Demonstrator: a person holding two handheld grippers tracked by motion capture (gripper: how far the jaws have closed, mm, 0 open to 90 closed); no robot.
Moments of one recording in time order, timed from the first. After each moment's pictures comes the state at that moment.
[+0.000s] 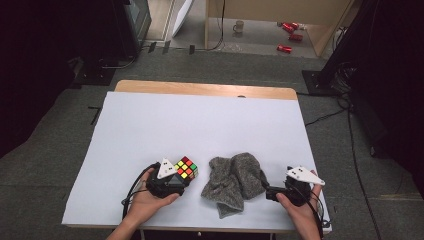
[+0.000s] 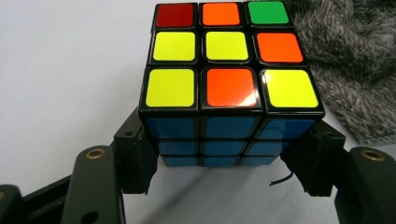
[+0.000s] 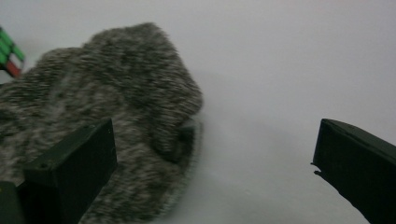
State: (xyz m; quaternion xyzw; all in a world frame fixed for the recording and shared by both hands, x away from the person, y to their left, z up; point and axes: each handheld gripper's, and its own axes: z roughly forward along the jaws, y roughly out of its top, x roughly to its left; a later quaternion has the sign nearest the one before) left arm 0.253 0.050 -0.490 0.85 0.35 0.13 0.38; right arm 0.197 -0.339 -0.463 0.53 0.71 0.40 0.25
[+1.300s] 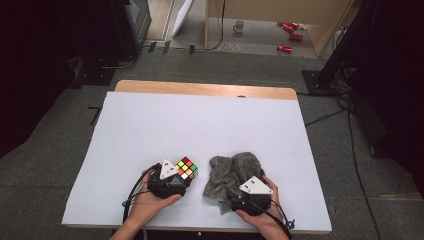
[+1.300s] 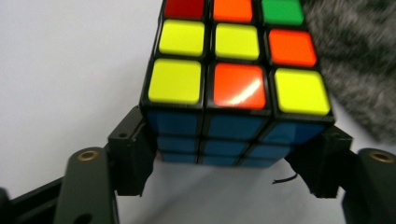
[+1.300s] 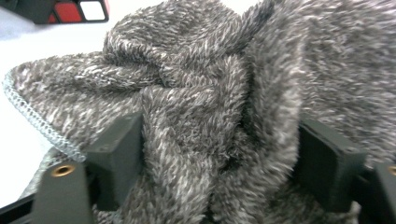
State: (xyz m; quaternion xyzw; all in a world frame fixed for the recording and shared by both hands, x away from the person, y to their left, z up) left arm 0.250 0.046 -0.494 0.84 0.36 0.15 0.36; right arm 0.188 -0.244 -0.497 0.44 0.79 0.36 0.24
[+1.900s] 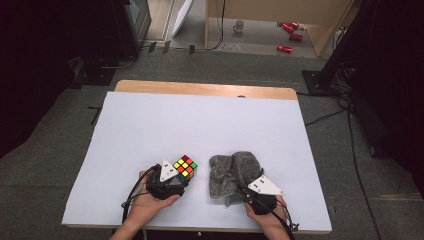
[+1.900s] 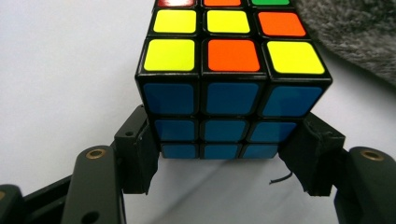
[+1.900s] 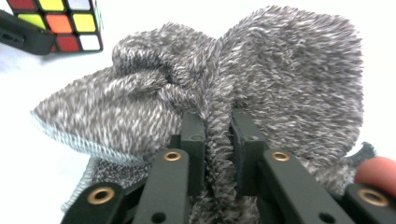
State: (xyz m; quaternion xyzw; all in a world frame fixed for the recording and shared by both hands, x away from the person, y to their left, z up) left arm 0.248 0.048 -0.488 0.84 0.35 0.16 0.37; right arm 0.187 -0.261 -0.490 0.45 0.76 0.41 0.24
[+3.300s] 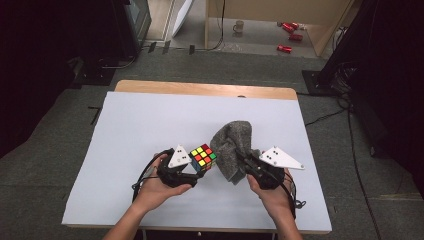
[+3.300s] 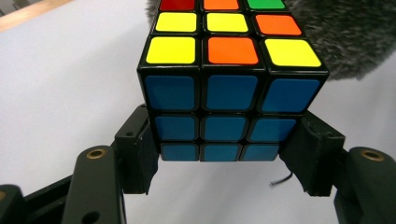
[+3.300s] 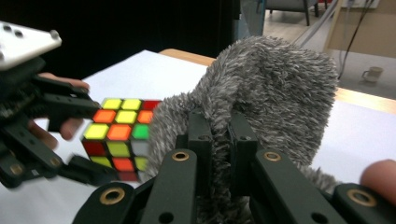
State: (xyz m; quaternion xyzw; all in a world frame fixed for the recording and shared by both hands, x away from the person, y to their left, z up) left arm 0.265 0.008 -0.428 0.86 0.26 0.13 0.42; right arm 0.222 -0.259 -0.389 0.42 0.70 0.53 0.23
